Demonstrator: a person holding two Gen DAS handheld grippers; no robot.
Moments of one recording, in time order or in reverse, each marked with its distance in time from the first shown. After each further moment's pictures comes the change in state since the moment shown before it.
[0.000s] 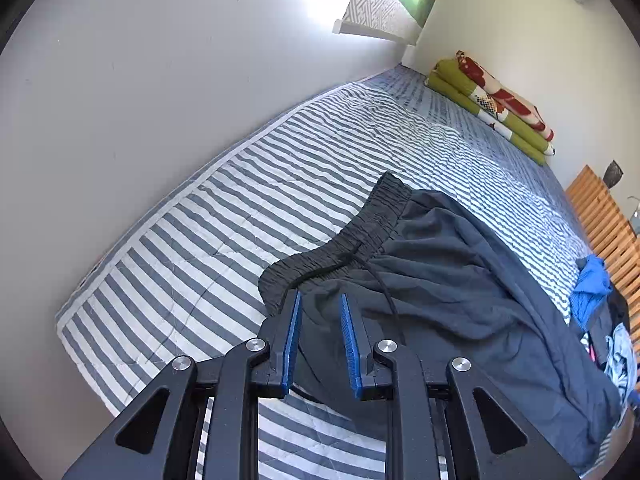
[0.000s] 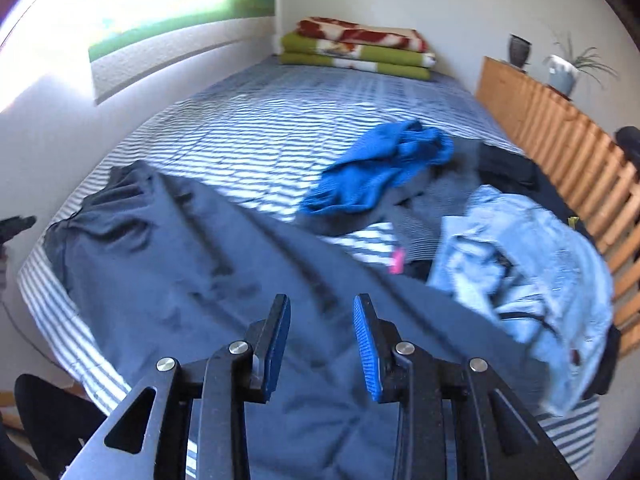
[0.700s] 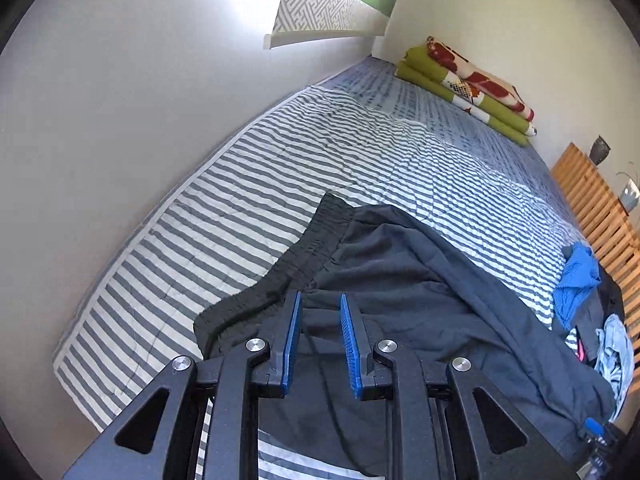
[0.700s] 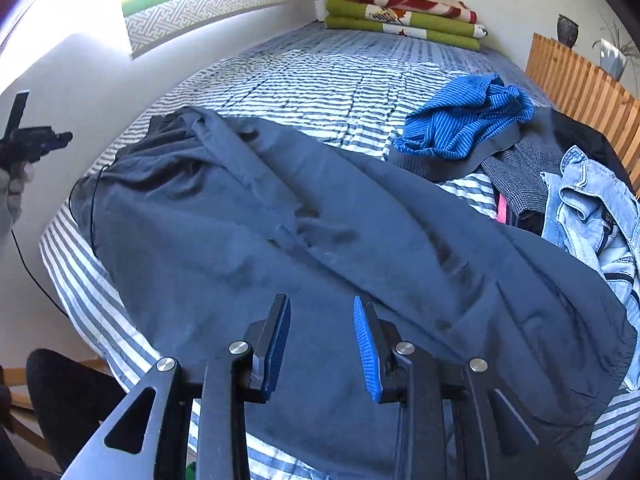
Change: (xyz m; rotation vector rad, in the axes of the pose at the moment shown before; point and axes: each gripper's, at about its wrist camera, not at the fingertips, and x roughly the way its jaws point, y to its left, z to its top) left arm 0.001 -0.077 0.050 0.113 0.025 -0.009; right arm 0.046 0.059 -0.030 -0.022 0.119 0.104
